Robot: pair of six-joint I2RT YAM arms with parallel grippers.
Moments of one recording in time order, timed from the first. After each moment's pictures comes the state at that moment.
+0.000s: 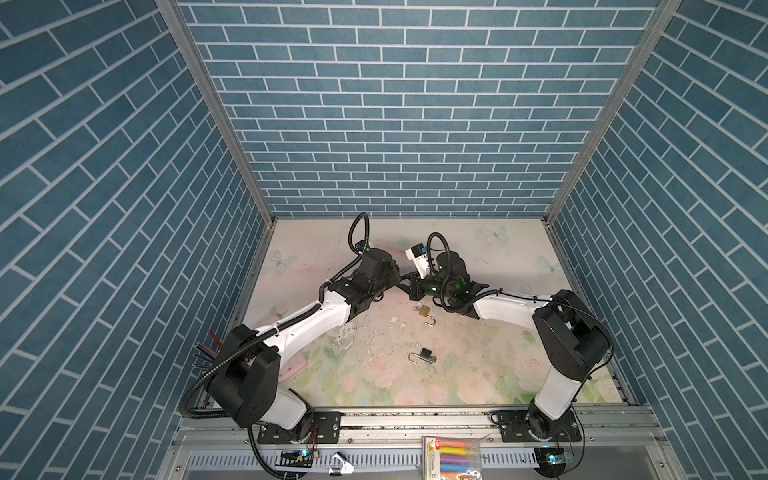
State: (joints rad) left arm -0.62 1.47 1.01 -0.16 -0.16 -0.97; right arm 0.72 1.77 1.00 0.39 -0.54 0.40
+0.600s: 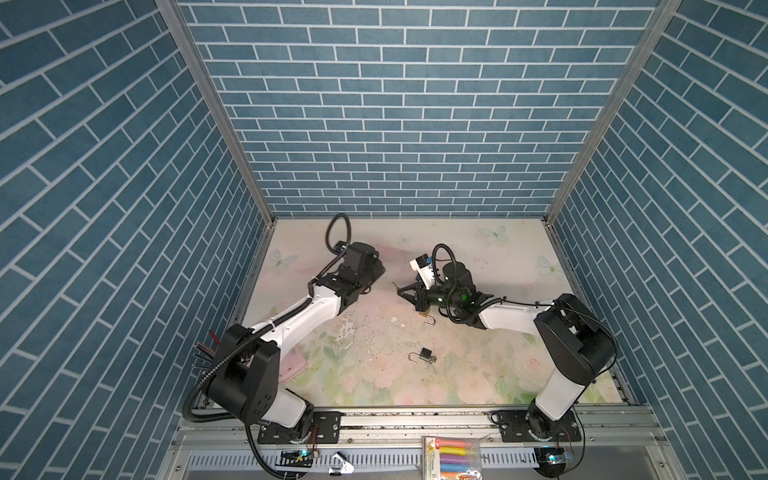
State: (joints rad) left arm -0.41 1.48 0.99 -0.16 -0.22 -1.13; right arm 0.72 1.71 0.82 0.46 -0.59 0.38
